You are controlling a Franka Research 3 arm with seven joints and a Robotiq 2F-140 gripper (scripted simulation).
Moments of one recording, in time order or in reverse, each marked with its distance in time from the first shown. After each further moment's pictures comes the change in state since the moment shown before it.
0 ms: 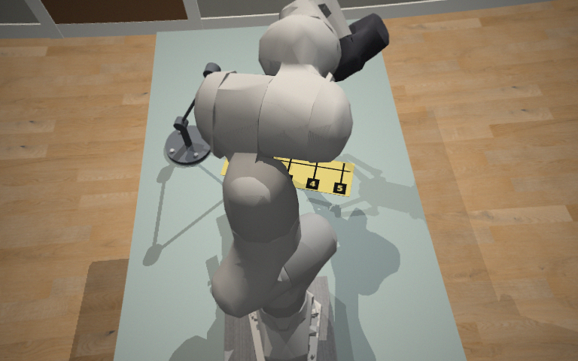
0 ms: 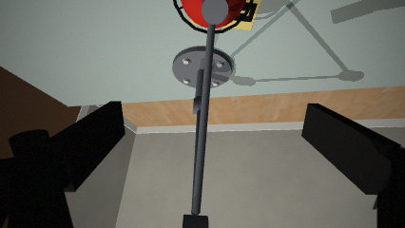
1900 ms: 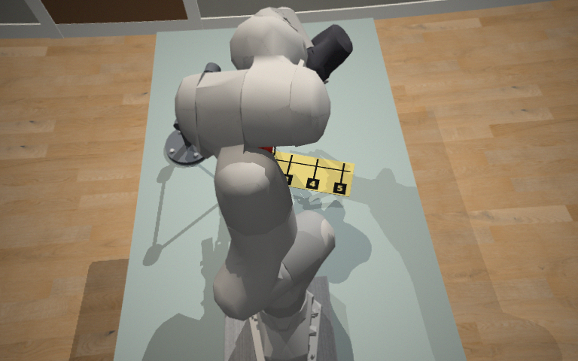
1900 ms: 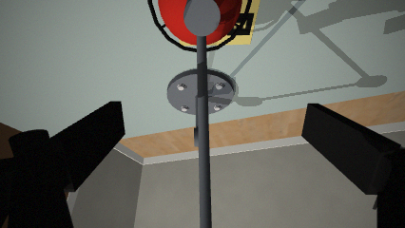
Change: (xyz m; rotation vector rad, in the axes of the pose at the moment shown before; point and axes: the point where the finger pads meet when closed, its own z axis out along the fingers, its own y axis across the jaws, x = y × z) arm 0.010 0.005 0.076 -0.008 0.112 0.114
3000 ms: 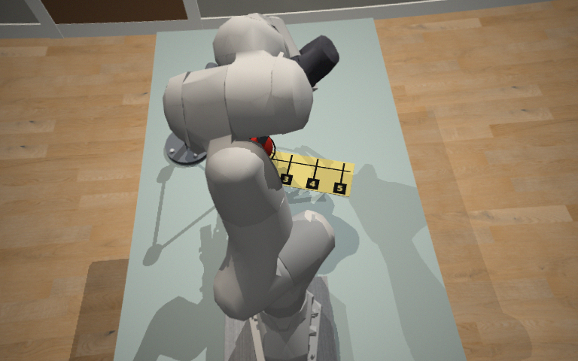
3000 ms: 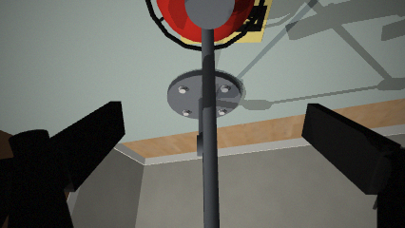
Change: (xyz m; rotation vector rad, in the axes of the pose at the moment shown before) arm -0.002 -0.005 0.044 0.012 -0.003 -0.001
